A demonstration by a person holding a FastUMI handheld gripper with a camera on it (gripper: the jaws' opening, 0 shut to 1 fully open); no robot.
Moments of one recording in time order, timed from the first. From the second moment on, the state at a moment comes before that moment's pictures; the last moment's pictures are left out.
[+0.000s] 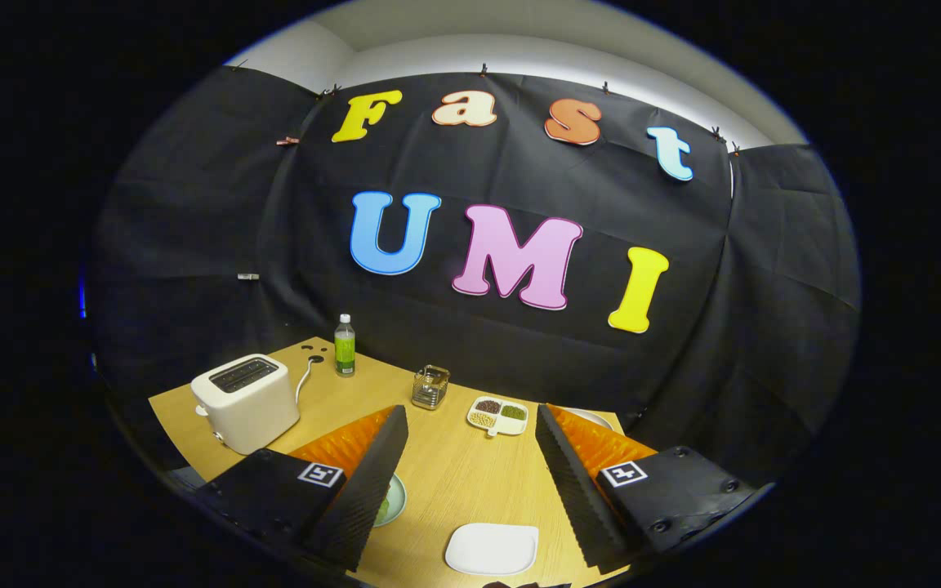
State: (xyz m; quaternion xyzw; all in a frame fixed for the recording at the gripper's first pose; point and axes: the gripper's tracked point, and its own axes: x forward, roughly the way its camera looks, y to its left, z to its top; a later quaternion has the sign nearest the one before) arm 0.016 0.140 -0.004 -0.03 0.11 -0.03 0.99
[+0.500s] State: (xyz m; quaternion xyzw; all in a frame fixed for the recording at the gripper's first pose) arm -0.011 0.141 0.011 -0.02 0.07 0.05 1.00
